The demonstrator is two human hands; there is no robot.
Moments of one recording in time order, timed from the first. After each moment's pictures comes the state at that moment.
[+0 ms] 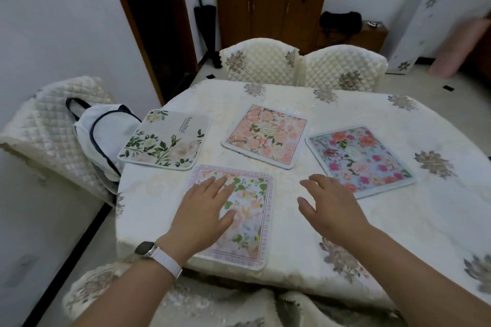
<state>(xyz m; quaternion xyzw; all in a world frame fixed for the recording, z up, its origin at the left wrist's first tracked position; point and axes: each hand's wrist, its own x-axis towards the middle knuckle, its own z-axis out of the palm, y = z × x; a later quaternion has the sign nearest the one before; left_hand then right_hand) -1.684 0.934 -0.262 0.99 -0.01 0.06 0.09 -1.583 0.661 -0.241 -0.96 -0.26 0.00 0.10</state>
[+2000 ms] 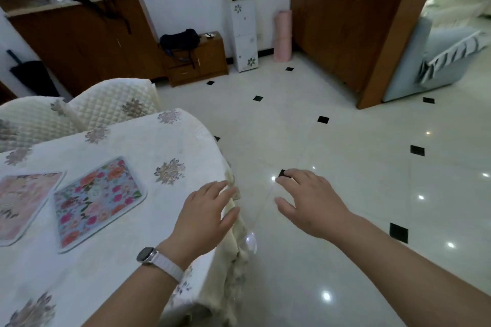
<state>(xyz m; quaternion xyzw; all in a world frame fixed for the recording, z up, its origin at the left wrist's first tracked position) -1.493 0.117 -0.225 0.97 -0.20 0.03 0.11 -1.506 -0.132 -0.200 -0.98 -0.10 0.04 0.14</state>
